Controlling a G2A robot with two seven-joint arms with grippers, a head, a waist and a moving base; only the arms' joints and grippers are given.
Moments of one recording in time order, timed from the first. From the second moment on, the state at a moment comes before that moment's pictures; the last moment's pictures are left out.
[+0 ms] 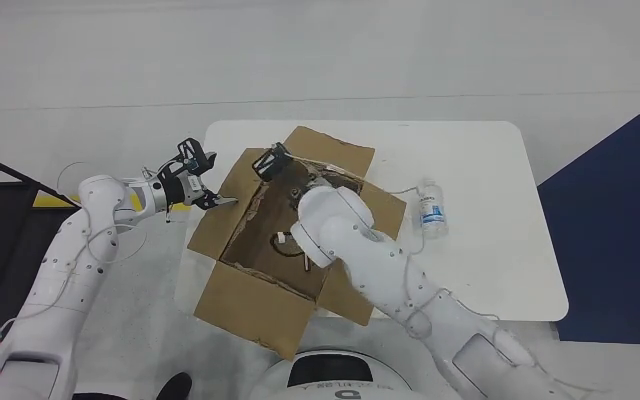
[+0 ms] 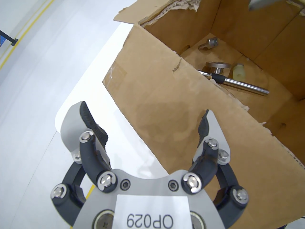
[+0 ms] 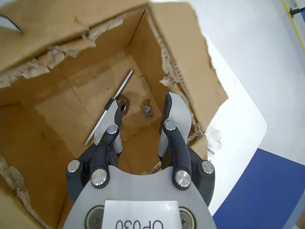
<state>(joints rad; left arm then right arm) 1.07 -0.89 -1.20 -1.23 1.33 -0.94 0.01 -1.04 -1.55 0.80 -1.81 -1.63 0.11 1.34</state>
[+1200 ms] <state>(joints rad) 1.07 -0.89 -1.20 -1.23 1.33 -0.94 0.01 -1.03 -1.45 1.46 -1.21 -1.64 -0.09 1.25</state>
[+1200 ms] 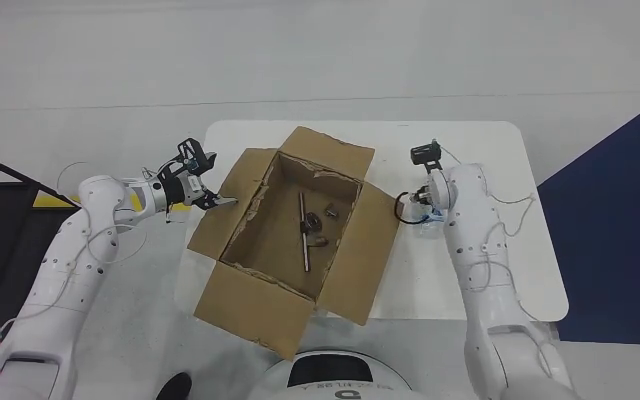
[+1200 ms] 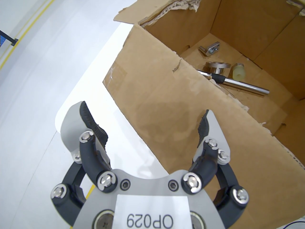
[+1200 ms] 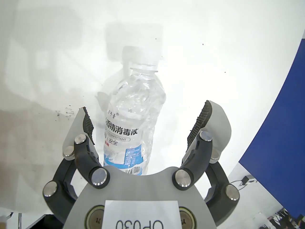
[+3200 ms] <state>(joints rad) 1.07 -0.89 -1.20 -1.23 1.33 -0.94 0.01 -1.49 -1.39 1.15 -2.20 -1.35 -0.52 1.01</state>
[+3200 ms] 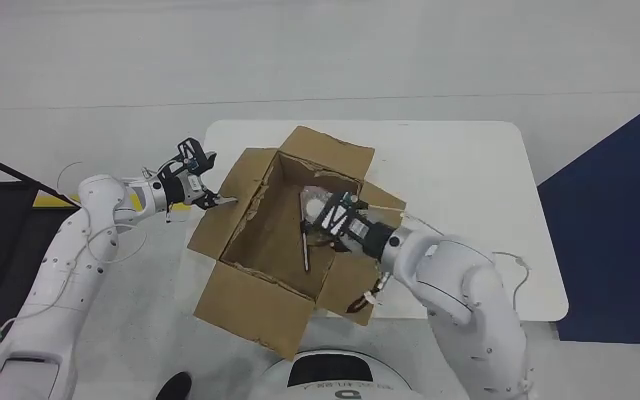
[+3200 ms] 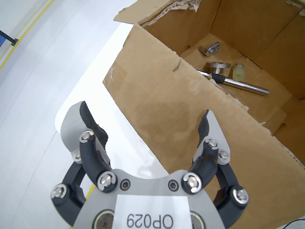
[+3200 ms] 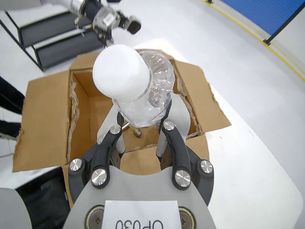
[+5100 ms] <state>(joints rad) 0.99 -0.91 -1.15 -1.00 1.46 -0.78 -0.22 -1.40 -1.37 1.46 -2.05 -1.07 -0.30 0.94</state>
